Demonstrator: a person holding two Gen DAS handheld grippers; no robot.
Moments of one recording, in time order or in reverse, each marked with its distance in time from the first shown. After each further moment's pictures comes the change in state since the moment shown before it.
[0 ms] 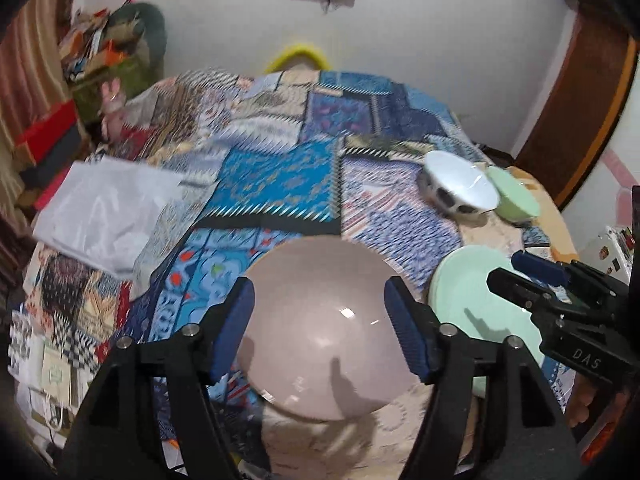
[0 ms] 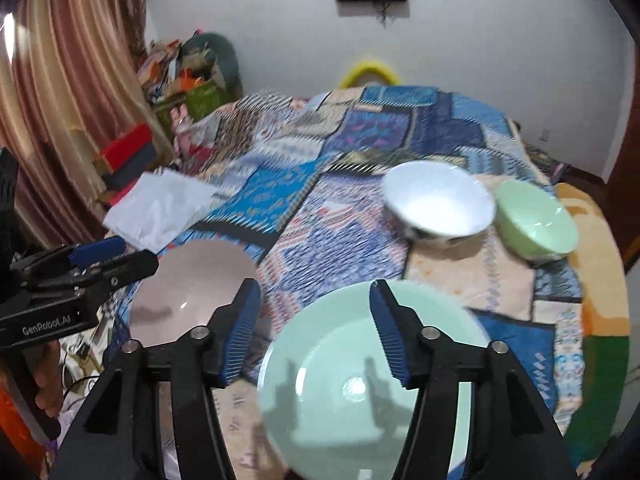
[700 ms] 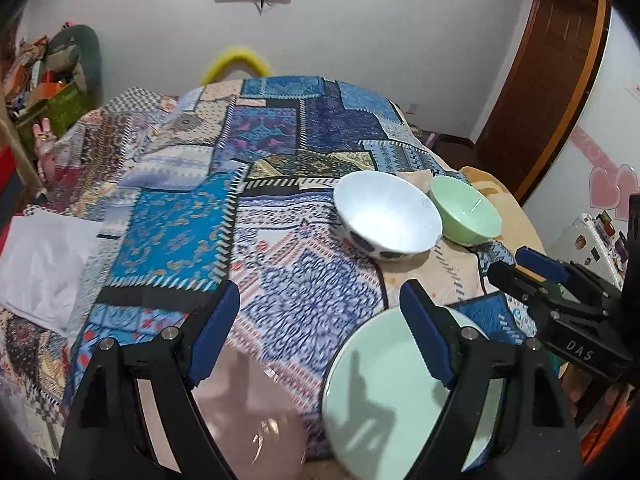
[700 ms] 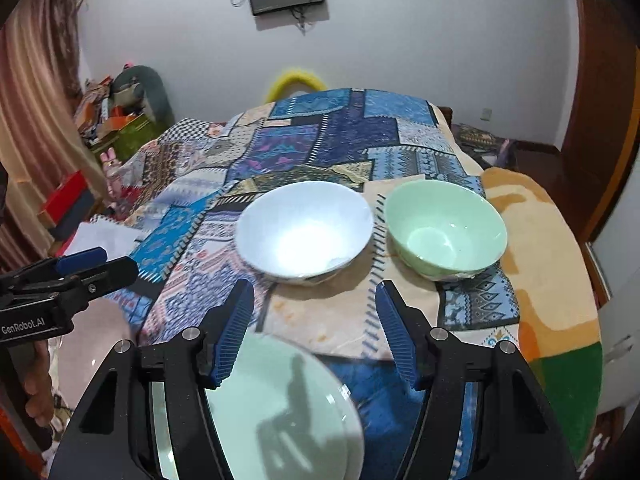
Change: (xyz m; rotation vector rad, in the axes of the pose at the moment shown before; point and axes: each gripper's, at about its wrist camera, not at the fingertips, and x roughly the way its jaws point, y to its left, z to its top) left arm 0.073 -0.097 0.066 0.098 0.029 -0.129; right arm 0.024 -0.107 0.023 0.154 -0.015 -0.132
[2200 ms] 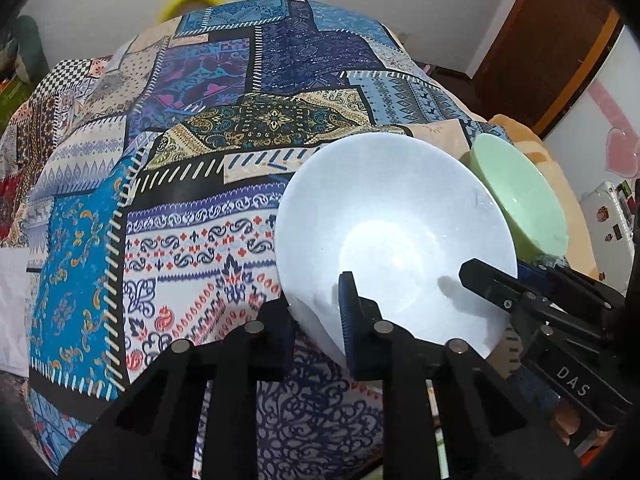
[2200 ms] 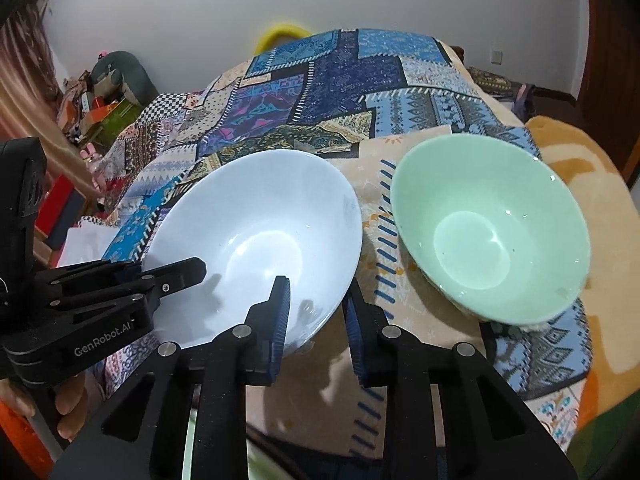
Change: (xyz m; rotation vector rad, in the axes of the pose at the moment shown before) left arm 0.172 -0.030 0.053 0.078 0.259 -0.037; right arm 0.075 -0.020 0.018 0.064 0.171 0.064
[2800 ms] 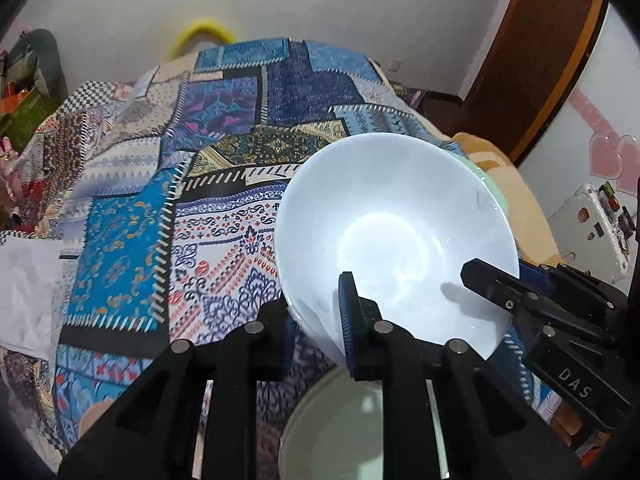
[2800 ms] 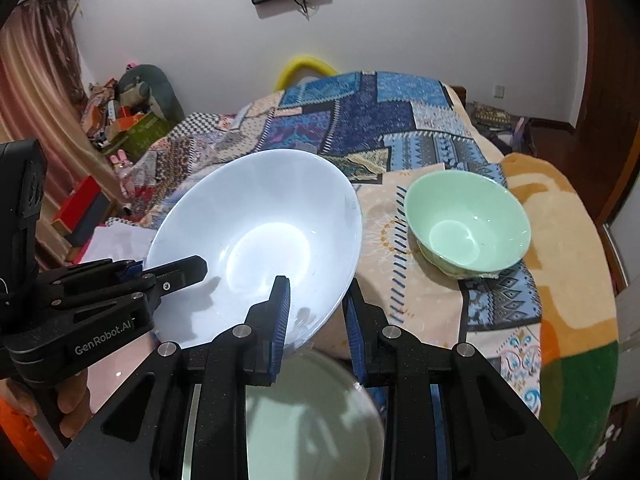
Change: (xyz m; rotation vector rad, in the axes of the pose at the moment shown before) left arm -0.103 -0.019 -0.045 0.008 -0.117 0.016; right arm -0.084 0.038 -0.022 -0.046 -0.107 0.022
